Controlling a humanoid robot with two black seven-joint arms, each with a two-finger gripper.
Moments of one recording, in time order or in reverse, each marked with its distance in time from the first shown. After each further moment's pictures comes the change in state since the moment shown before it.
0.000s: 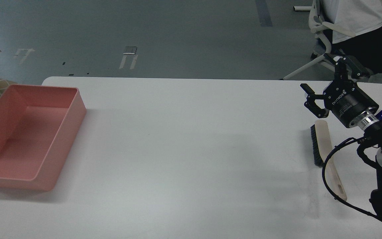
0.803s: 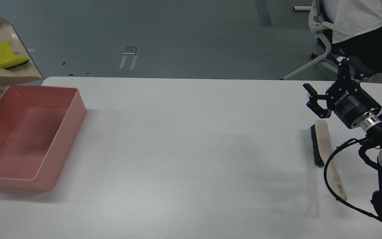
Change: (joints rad) left arm -0.092 0.033 0.011 -0.162 0.344 0.000 0.000; right arm -0.008 -0.004 0.008 -0.005 0.000 0.000 0.015
